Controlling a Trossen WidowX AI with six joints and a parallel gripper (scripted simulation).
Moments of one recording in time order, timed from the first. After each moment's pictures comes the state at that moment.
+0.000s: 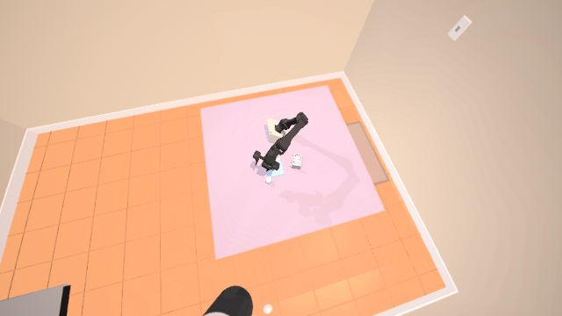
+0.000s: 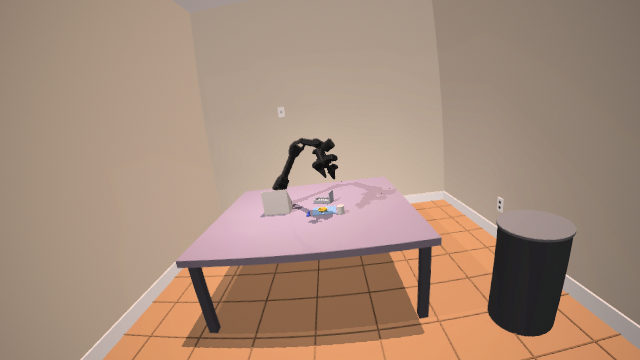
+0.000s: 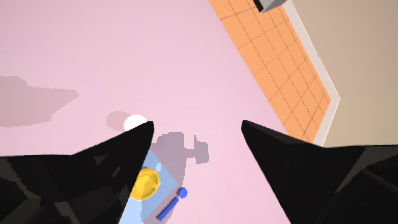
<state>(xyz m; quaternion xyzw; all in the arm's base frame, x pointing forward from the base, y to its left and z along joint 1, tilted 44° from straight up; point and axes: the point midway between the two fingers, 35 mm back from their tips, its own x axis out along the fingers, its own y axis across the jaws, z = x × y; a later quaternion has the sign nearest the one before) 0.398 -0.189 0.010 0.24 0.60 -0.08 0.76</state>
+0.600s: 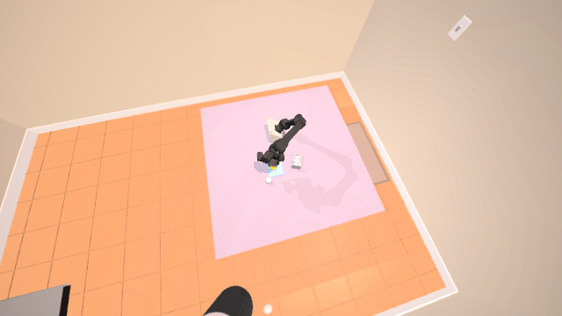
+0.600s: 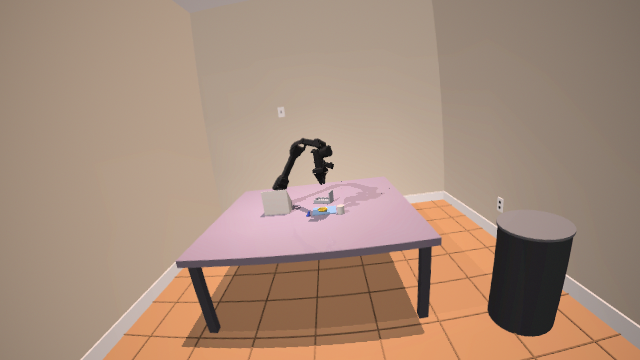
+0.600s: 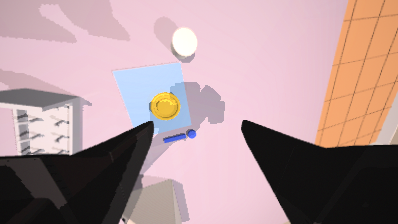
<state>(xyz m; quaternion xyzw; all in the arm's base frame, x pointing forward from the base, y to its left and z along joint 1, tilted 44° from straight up) 0.343 -0.132 0.014 0.19 0.68 0.20 0.68</state>
